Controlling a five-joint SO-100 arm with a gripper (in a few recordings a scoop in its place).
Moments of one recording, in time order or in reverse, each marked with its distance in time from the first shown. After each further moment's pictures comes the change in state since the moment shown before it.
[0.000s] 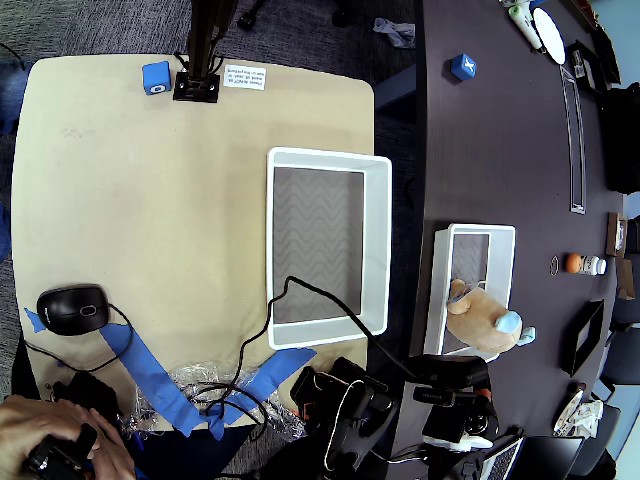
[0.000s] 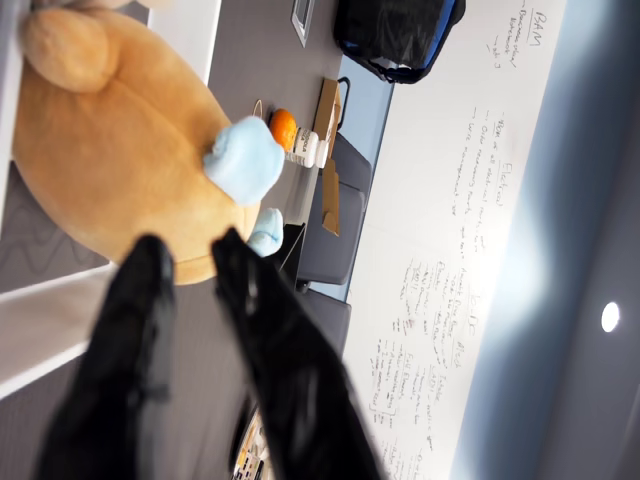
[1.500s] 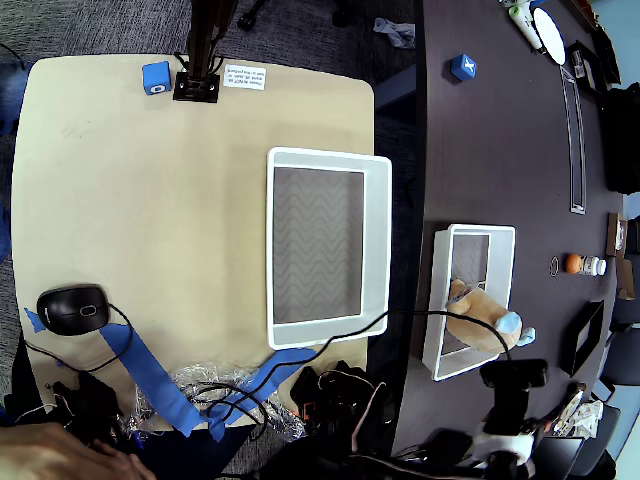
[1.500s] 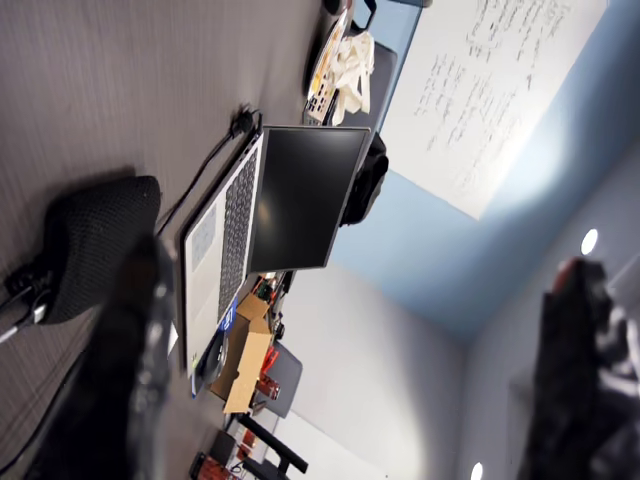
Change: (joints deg) arm 46.9 -25.3 -17.8 0.0 9.0
